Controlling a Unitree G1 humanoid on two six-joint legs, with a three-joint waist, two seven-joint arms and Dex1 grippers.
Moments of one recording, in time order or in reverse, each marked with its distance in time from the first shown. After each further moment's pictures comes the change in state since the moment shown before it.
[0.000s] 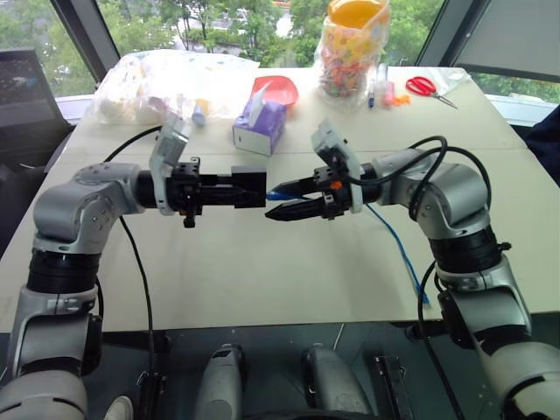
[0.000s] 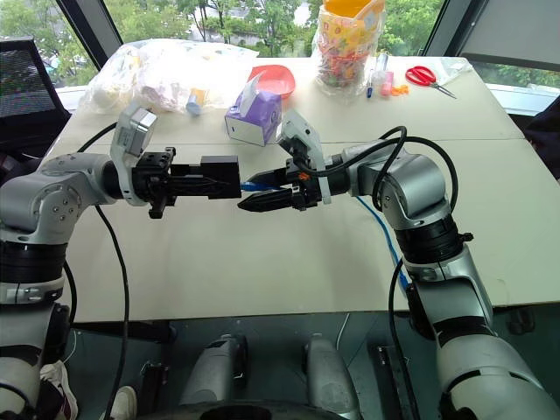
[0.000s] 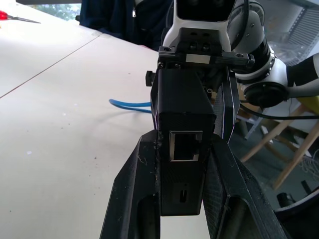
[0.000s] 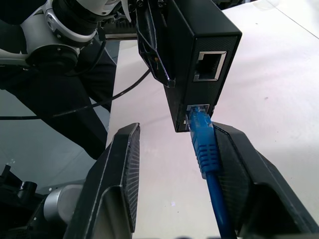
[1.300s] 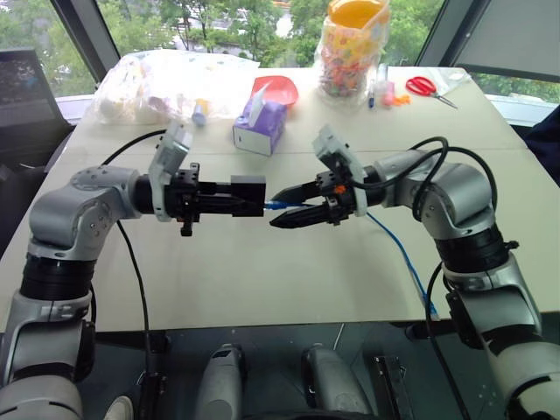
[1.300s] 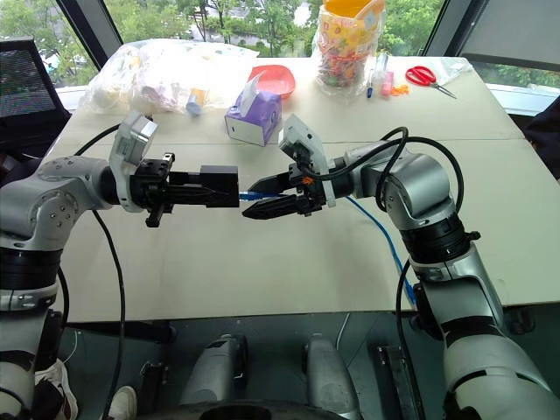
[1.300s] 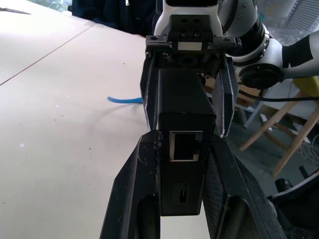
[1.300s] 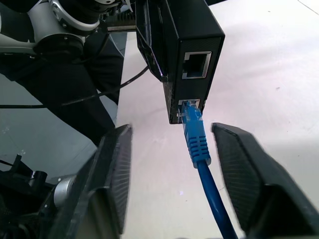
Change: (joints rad) left arm 0.031 0.031 -0.015 -0.037 0.008 -0.022 -0.012; right arm -0.003 -0.045 0.037 -0.002 0.035 0.002 0.027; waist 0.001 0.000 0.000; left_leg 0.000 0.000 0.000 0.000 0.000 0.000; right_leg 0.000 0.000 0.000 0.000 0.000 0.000
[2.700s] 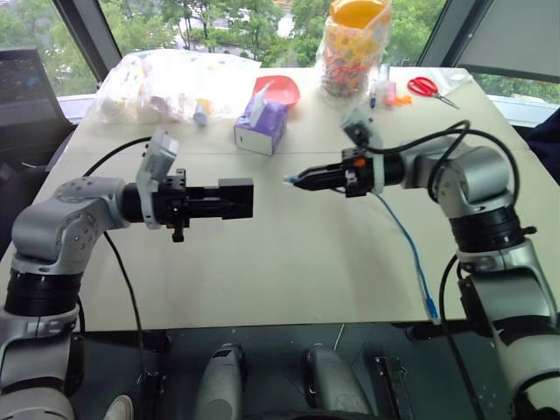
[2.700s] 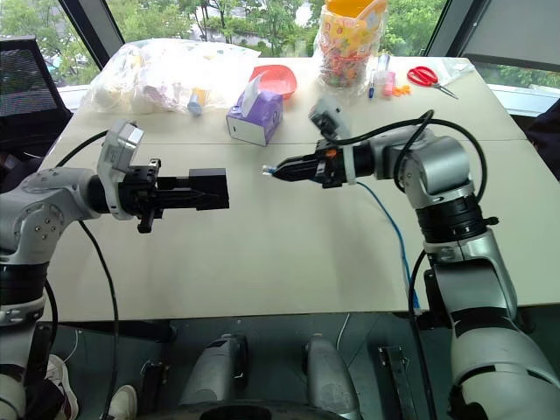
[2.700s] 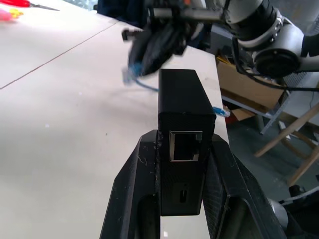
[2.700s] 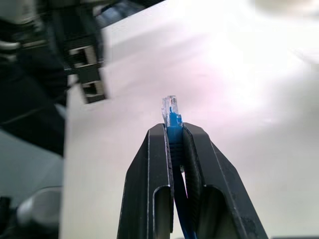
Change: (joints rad) left arm 0.099 0.040 0.064 -0.056 -0.031 0.011 0.065; right arm -0.088 -0.073 -0.048 0.275 -0.070 -0.082 -0.026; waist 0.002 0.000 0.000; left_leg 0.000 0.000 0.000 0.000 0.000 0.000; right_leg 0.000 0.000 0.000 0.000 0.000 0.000
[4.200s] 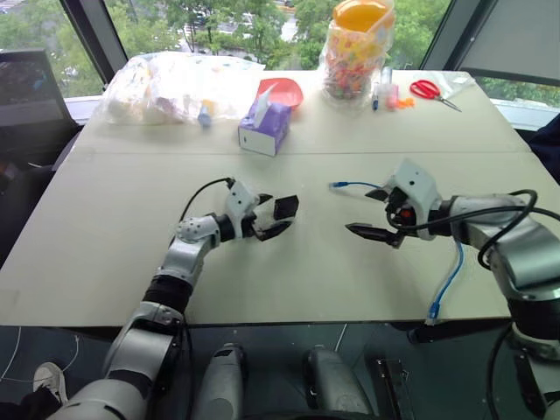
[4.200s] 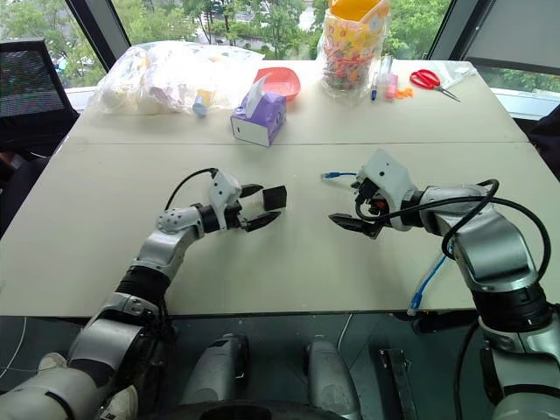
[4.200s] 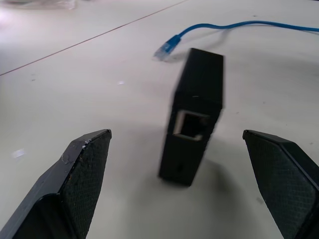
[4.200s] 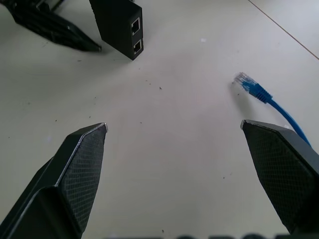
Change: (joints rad) left arm -0.033 -0.443 -0.192 0.597 0.550 -0.748 0.309; right arm 0.549 -0.258 -0.165 -0.606 -0.173 0.076 -0.295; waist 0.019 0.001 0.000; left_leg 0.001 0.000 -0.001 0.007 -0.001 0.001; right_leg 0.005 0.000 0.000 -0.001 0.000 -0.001
